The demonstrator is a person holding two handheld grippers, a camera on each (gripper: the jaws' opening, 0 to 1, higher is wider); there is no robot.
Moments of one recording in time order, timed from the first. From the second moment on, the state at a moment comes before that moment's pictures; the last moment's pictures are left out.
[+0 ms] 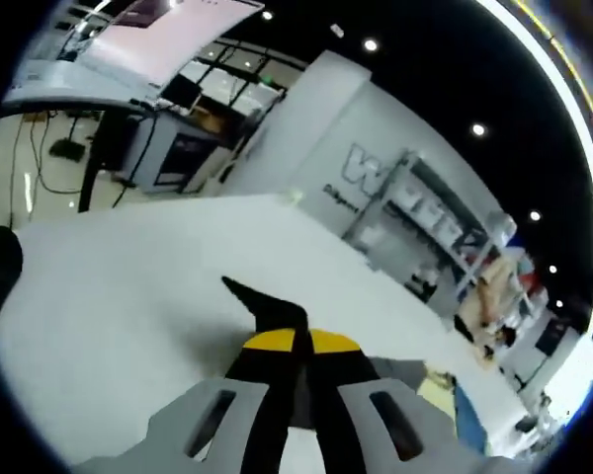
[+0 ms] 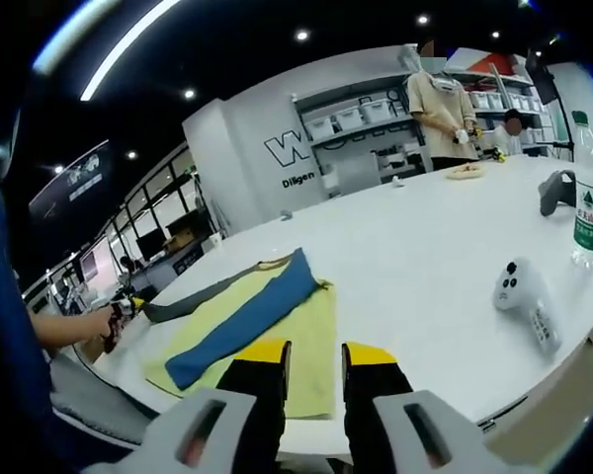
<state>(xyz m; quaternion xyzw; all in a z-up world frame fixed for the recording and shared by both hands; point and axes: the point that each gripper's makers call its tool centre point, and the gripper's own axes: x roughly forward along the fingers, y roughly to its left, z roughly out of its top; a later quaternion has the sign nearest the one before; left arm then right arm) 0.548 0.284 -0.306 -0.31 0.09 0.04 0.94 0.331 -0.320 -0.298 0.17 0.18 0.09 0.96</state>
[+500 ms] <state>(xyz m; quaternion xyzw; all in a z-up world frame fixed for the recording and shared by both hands) 0.533 0.050 -0.246 -0.33 0.09 -0.23 0.91 0.322 -0.316 -0.310 0.20 0.18 0.08 0.96</state>
